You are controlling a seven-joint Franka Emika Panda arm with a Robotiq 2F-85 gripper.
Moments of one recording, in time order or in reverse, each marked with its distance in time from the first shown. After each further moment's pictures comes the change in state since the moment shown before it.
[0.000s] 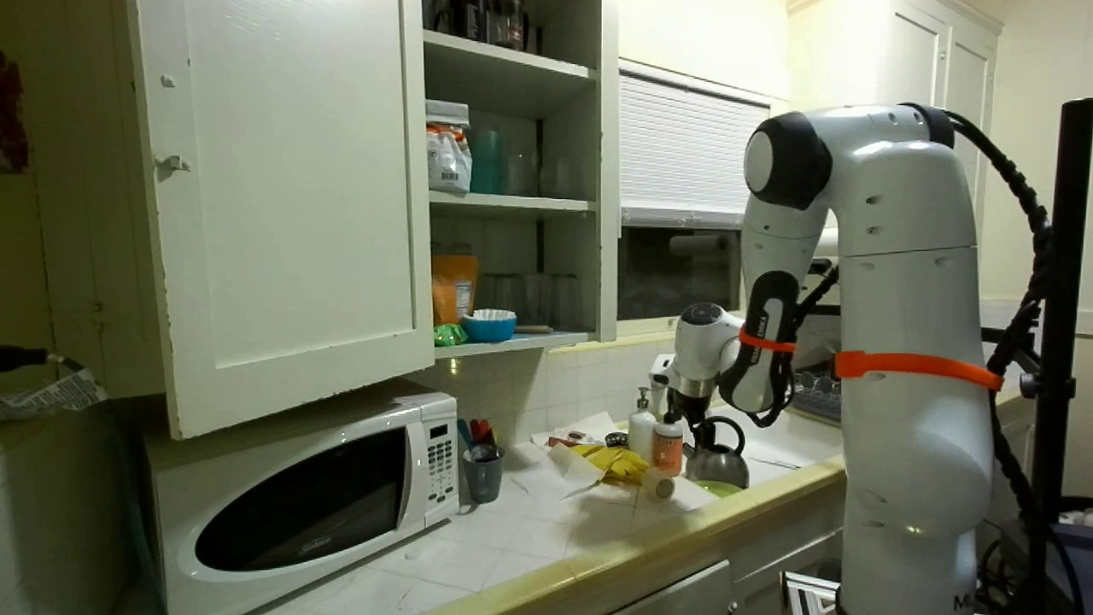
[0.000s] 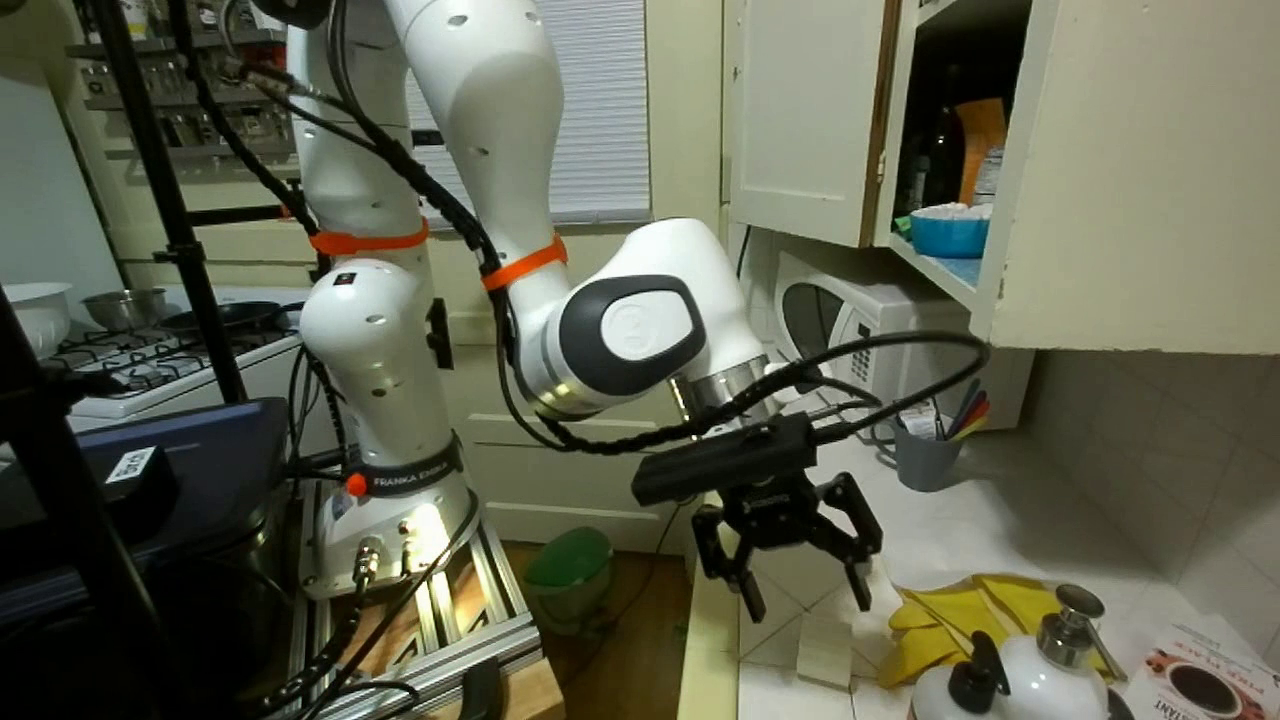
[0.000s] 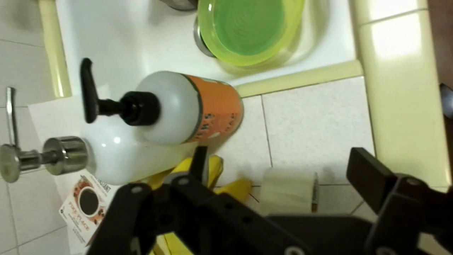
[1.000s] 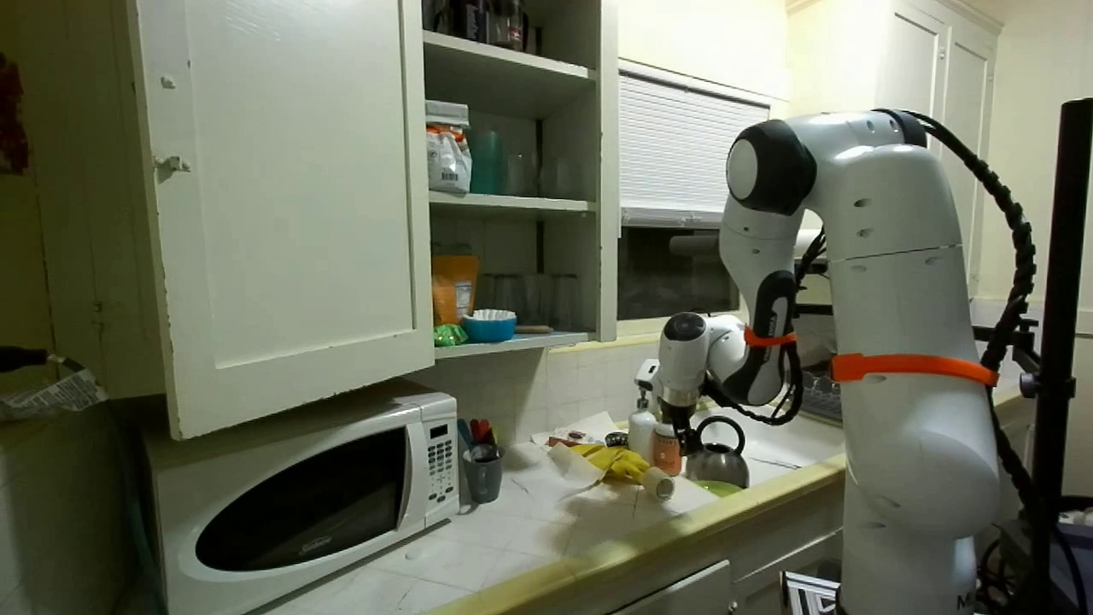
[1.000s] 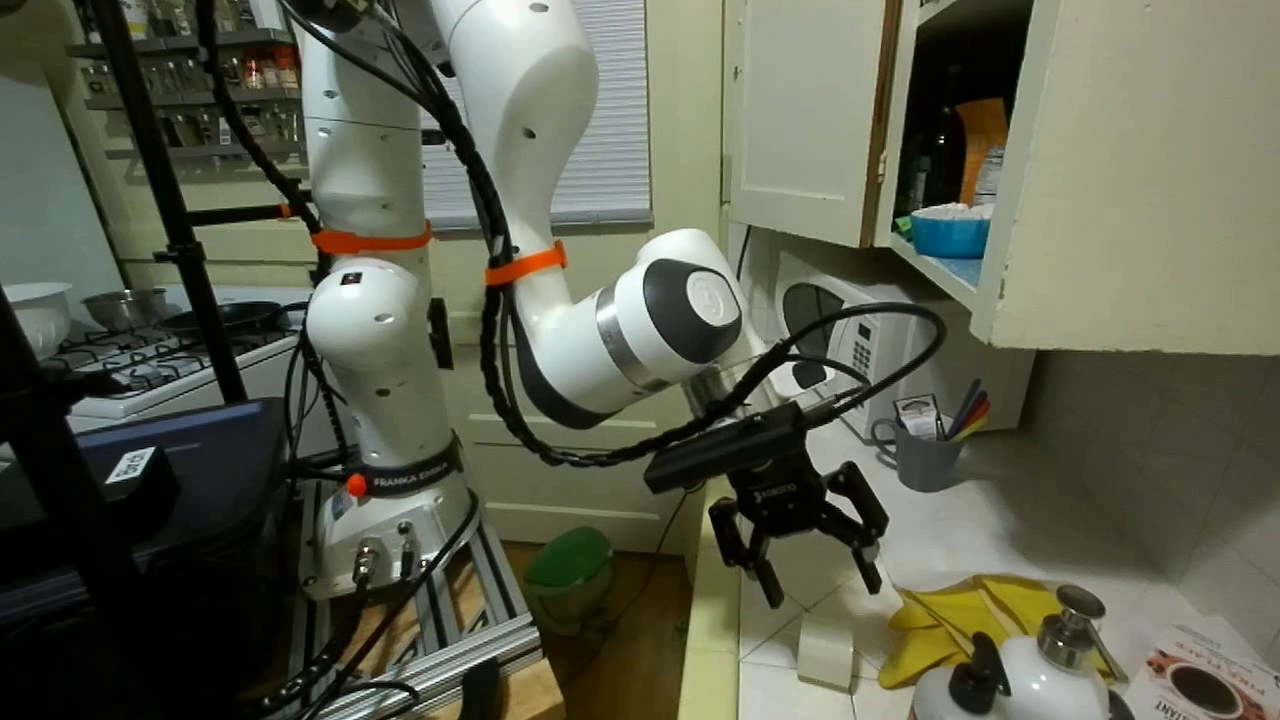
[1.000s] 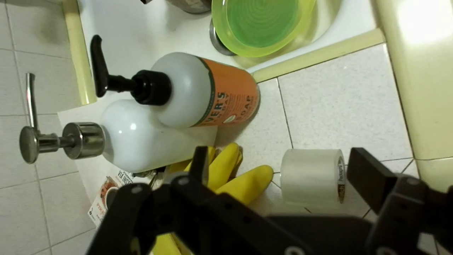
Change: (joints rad) arm 0.060 0.048 0.015 0.075 -0.416 -0.036 0.591
